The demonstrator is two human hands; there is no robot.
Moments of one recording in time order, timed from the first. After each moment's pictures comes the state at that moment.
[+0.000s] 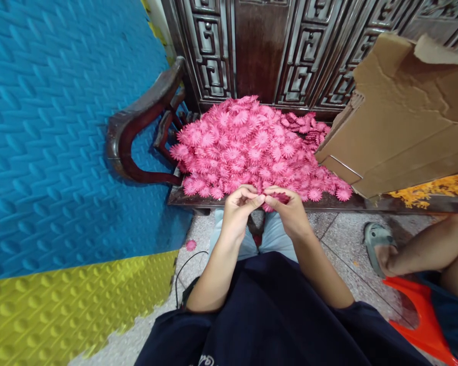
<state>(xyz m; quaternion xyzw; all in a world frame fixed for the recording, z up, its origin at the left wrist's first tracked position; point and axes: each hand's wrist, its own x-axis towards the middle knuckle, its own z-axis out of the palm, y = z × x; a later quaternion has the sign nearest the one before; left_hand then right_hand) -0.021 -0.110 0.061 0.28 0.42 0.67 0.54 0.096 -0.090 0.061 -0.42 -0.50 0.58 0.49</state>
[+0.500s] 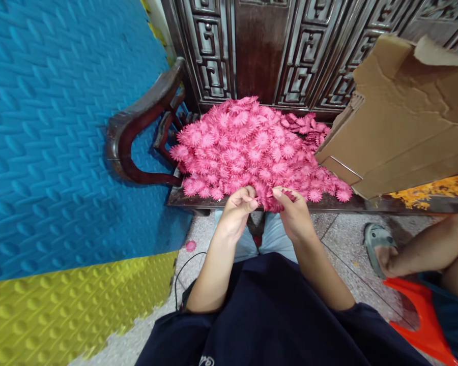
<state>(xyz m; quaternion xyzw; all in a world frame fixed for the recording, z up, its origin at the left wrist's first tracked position) -0.029 -0.108 0.059 0.26 0.35 0.63 0.65 0.092 -0.093 0.067 -0.45 -0.41 0.59 0.53</state>
